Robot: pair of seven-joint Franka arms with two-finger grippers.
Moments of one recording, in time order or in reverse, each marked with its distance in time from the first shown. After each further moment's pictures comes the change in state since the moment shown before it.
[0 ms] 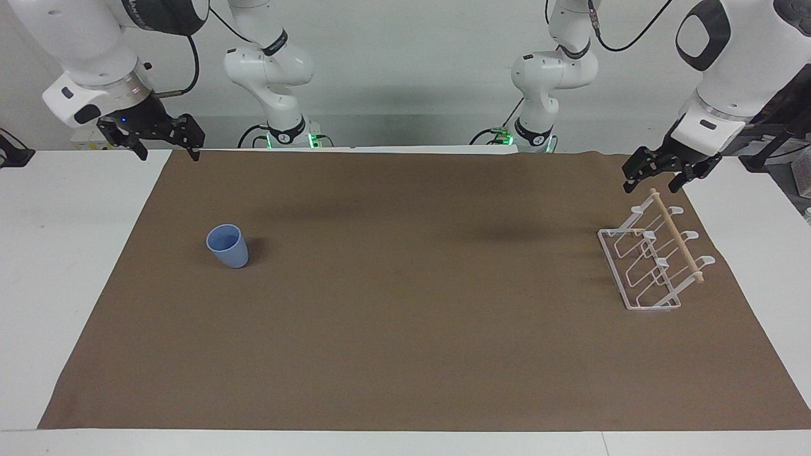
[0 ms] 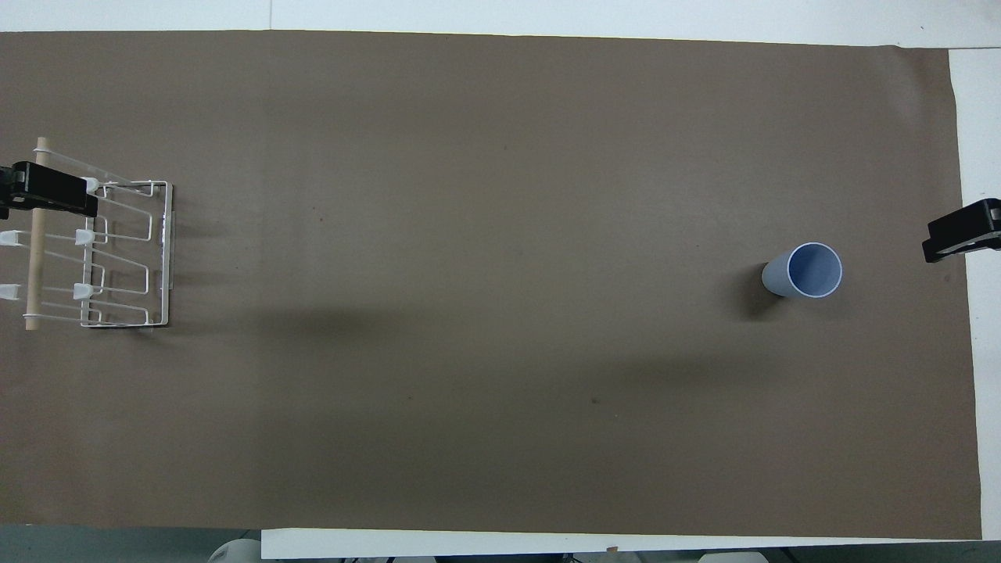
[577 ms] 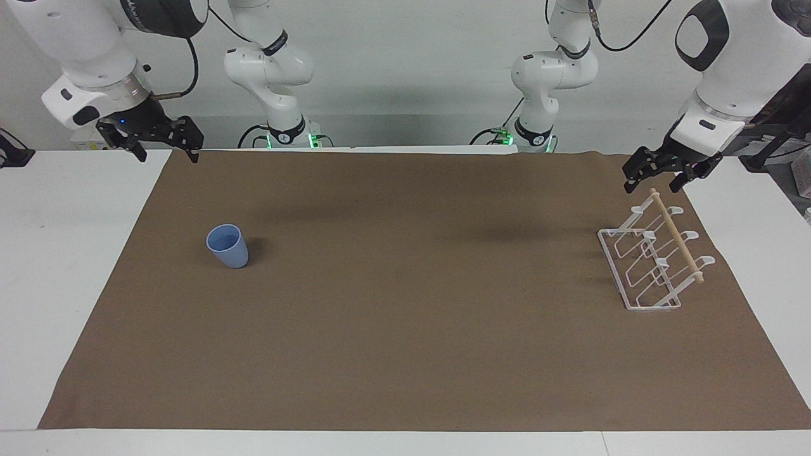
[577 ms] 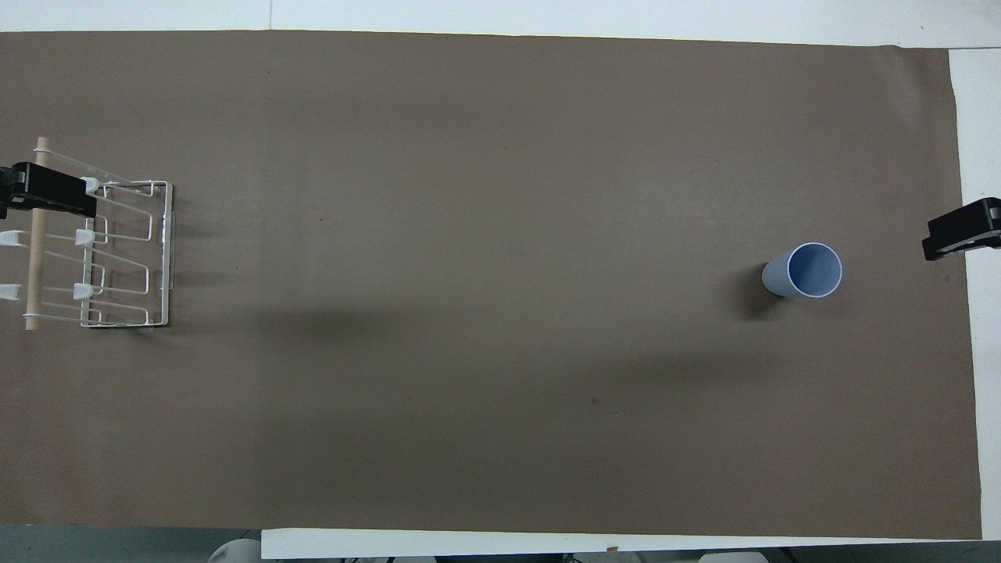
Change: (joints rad) left arm 0.000 0.000 -0.002 0.000 0.011 0.000 0.001; right arm -0.004 -0.030 -0.005 -0.100 0.000 0.127 -0.003
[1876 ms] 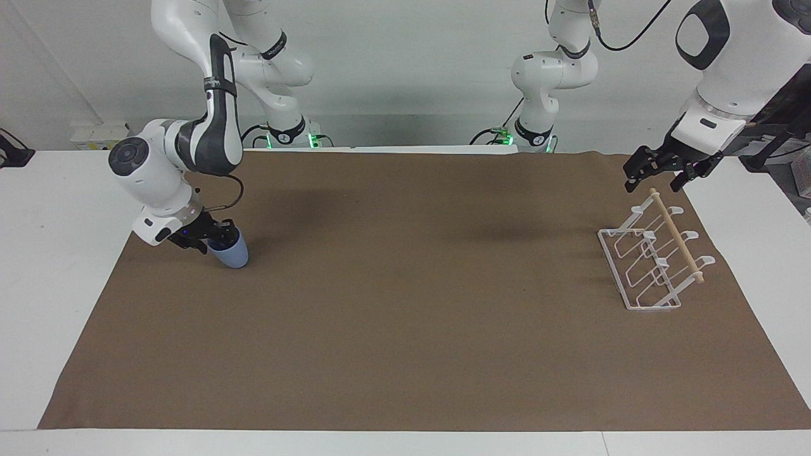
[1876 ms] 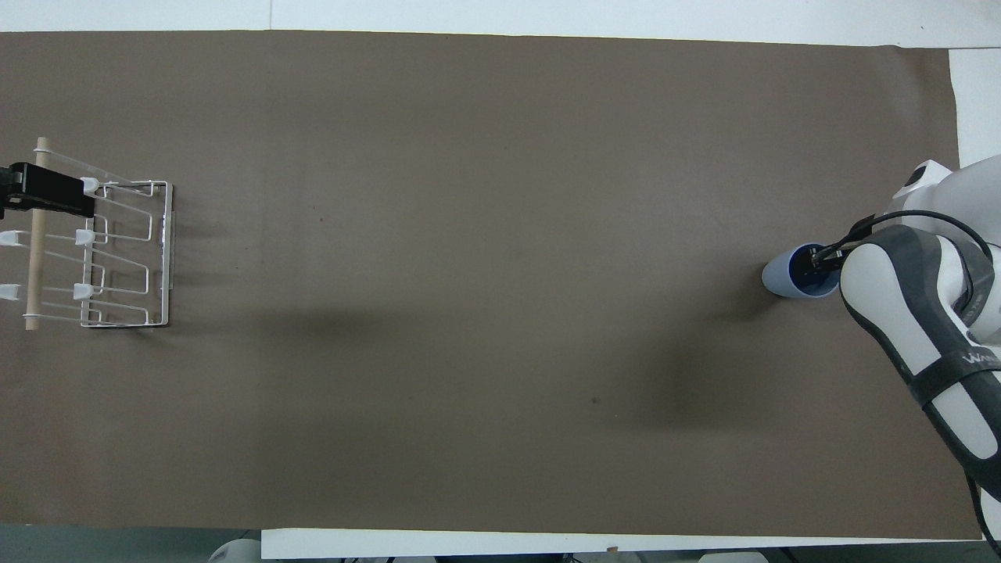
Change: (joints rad) left arm 0.001 -0.003 0.001 0.000 0.002 -0.001 0.000; right arm -0.074 0.145 0.000 -0.506 0.122 0.644 -0.224
